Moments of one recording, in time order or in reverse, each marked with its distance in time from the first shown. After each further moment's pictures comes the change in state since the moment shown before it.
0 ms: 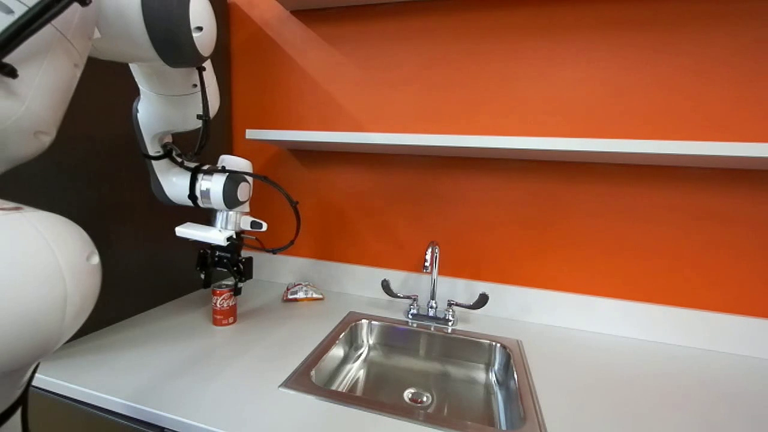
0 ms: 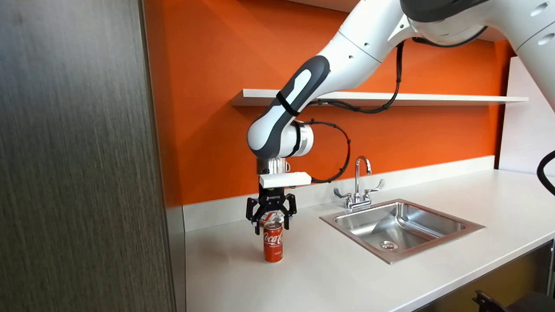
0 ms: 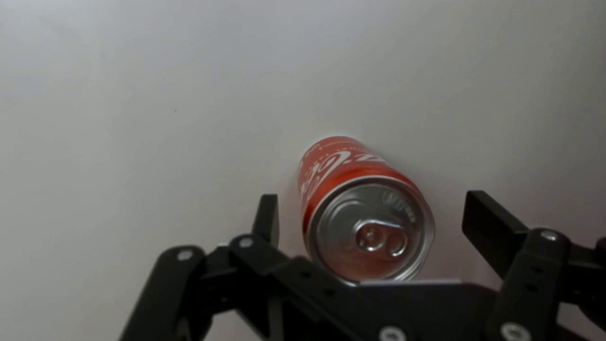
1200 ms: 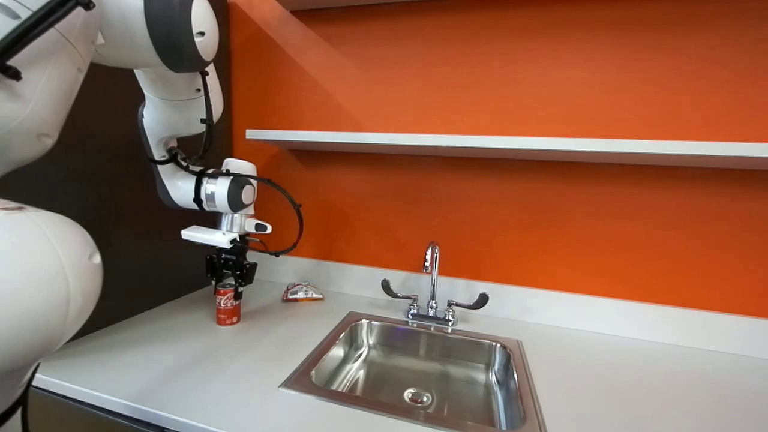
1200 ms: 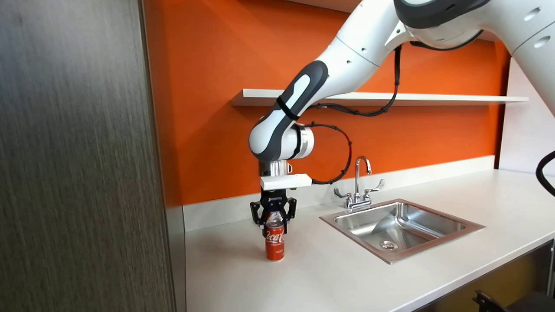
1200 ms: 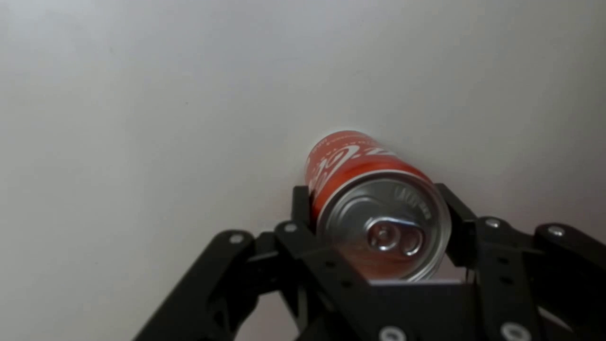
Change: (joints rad) arm 0.014 0.022 -0.033 0.017 -0.004 0.008 0.032
